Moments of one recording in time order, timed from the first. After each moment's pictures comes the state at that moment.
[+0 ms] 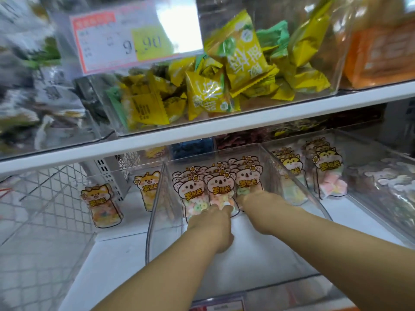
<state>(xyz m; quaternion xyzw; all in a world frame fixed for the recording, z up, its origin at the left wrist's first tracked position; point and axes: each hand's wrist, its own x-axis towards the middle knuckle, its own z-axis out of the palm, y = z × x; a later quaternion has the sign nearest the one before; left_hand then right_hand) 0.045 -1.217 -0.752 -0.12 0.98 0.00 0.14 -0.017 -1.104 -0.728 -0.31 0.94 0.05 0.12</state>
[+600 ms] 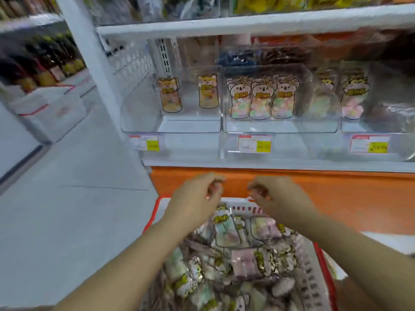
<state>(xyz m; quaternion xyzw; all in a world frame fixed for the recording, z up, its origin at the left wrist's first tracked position) 0.343 -1.184 -0.802 -0.17 0.92 0.32 -0.14 0.205 -1.010 -0.801 -0.43 0.88 -0.21 0.07</state>
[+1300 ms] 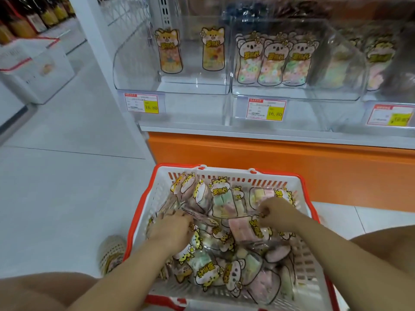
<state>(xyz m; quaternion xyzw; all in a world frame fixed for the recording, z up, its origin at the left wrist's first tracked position) 0.424 -1.194 -0.946 -0.23 0.94 0.09 0.25 0.209 -0.986 -0.932 -0.34 0.88 -0.08 0.33</state>
